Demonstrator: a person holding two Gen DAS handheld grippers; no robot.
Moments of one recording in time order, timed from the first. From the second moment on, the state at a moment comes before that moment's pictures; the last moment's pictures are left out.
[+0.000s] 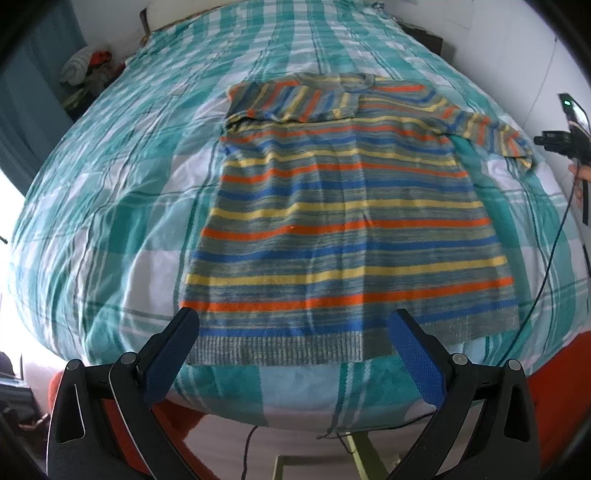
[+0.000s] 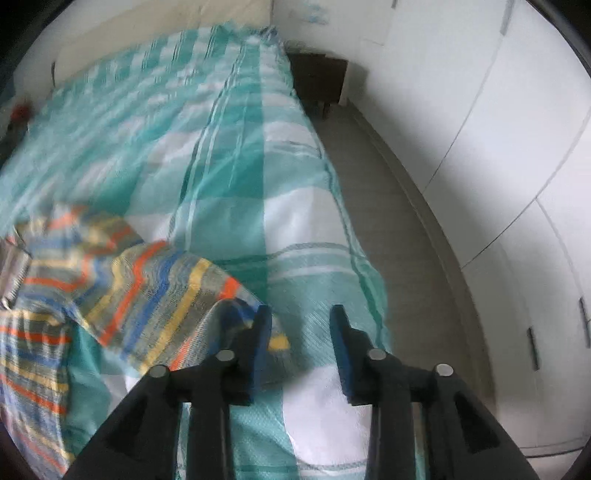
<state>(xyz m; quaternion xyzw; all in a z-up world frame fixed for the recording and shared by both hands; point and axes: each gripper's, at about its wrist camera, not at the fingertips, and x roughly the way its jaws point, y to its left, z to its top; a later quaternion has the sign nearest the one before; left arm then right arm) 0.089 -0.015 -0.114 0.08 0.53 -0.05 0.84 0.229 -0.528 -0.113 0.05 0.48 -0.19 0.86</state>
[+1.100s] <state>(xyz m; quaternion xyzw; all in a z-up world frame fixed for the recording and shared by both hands) 0.091 -0.006 -0.131 0.06 0.55 -0.04 0.83 0.172 -0.524 -0.211 0.56 0.29 -0.11 0.77</state>
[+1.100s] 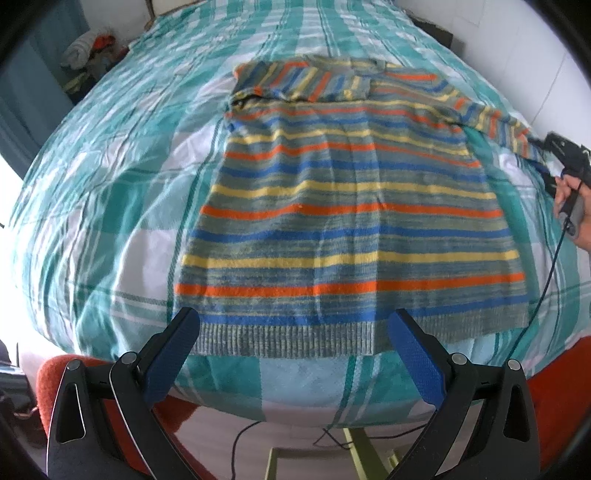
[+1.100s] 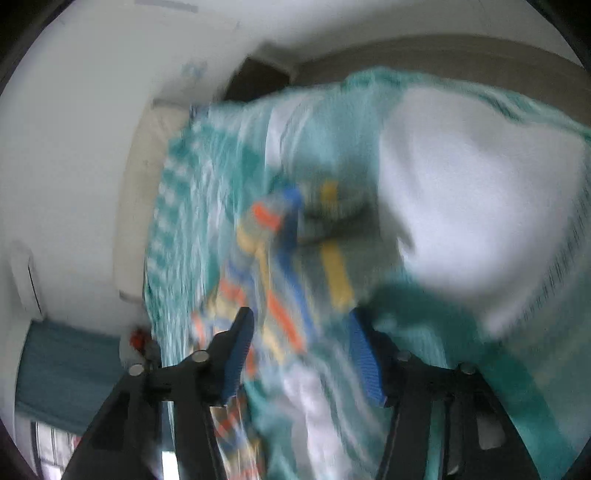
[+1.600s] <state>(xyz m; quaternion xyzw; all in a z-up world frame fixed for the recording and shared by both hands) 0.094 0.007 -0.139 0.06 0.55 -0.02 0.83 0.146 -0.518 -0.177 0.35 0.38 -0.19 0.83</state>
